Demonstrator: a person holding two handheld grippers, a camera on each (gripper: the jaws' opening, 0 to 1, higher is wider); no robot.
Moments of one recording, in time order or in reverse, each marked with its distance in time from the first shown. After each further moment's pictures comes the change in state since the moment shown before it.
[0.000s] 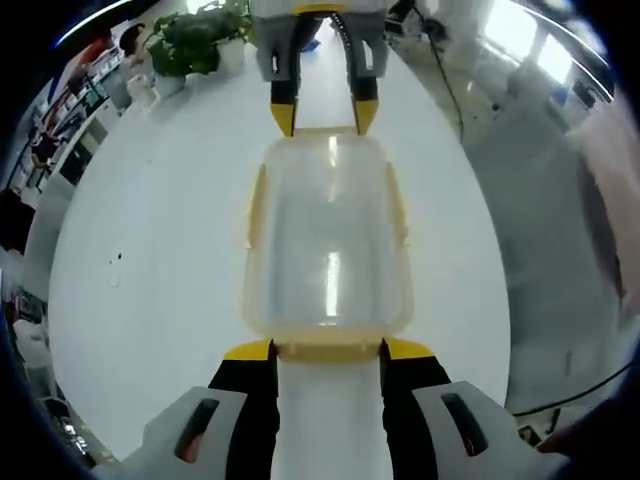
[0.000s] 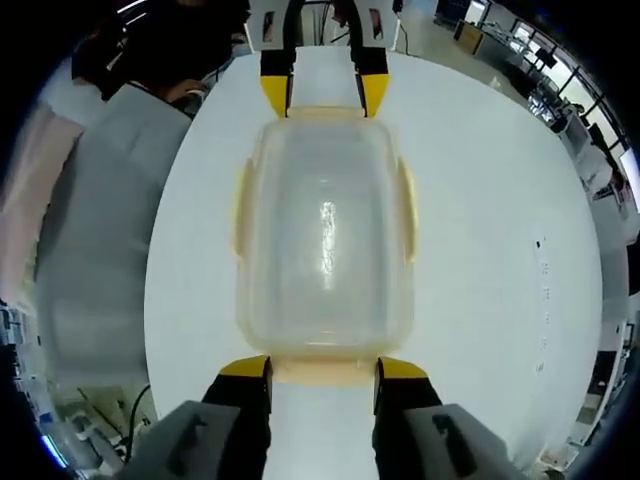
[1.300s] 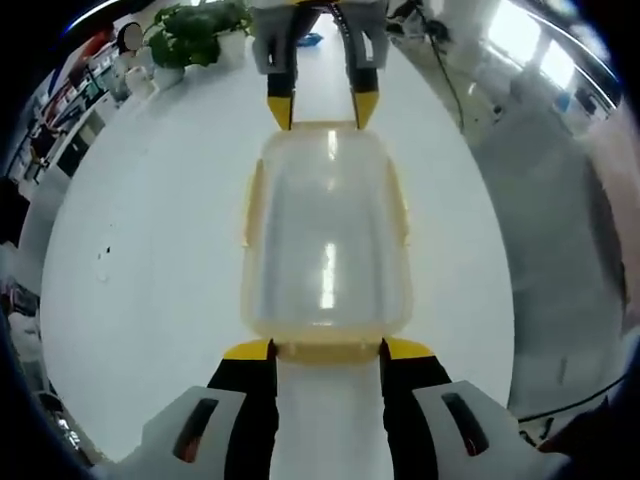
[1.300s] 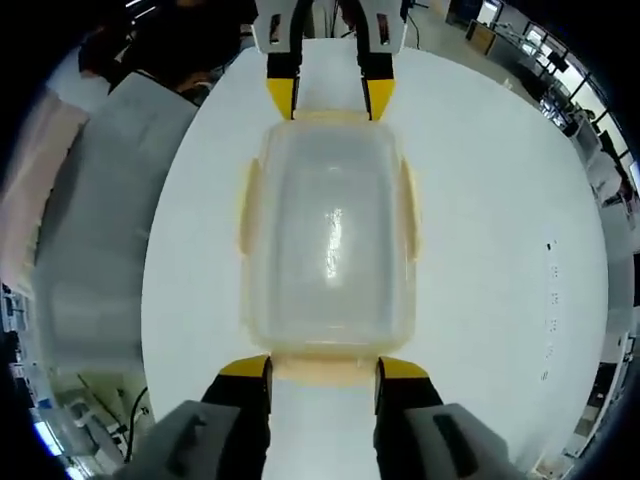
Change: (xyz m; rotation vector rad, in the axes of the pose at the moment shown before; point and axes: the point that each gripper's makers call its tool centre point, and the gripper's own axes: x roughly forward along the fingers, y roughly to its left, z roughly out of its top) left arm 0.015 0.000 -0.005 -0.028 0.006 -0.018; right arm 0.009 -0.004 -0.005 -0.040 0.018 0.029
